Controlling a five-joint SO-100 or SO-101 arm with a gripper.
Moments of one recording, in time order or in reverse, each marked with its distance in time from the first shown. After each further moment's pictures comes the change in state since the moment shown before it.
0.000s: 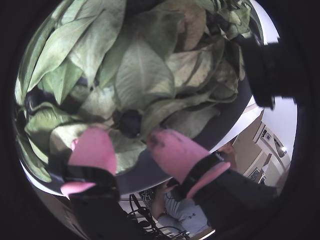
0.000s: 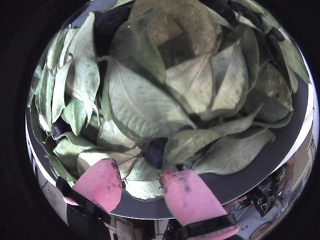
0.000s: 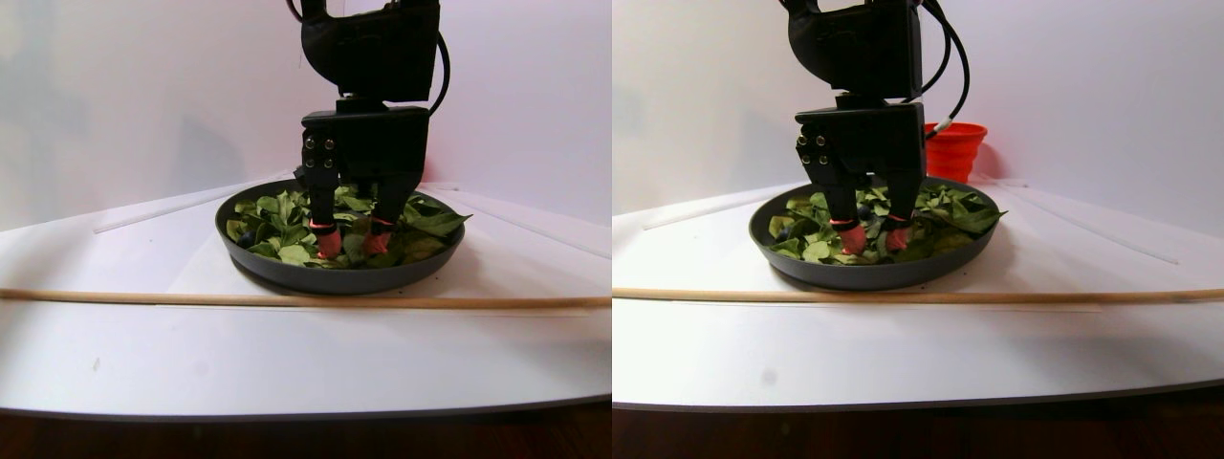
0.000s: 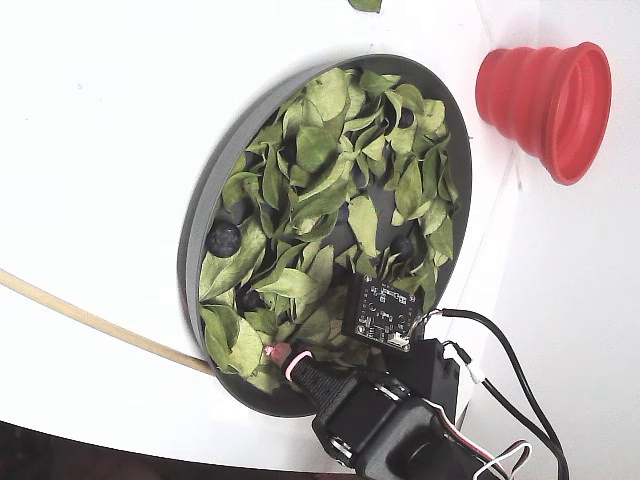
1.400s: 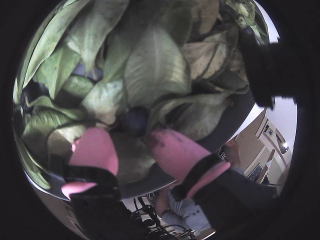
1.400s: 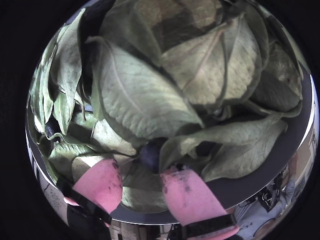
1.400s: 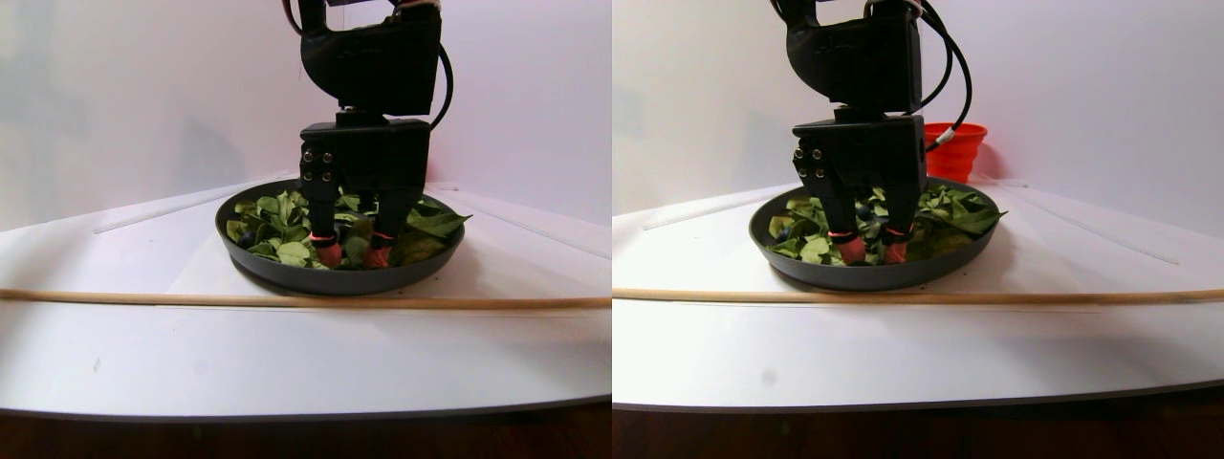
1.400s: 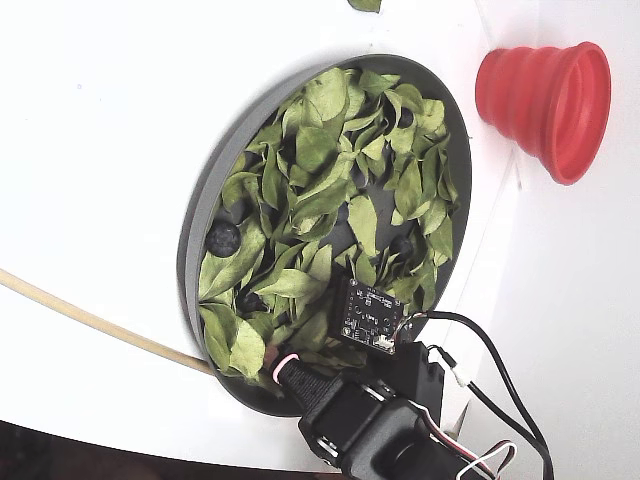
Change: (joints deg) arm 0.0 -3.5 0.0 -2.1 2.4
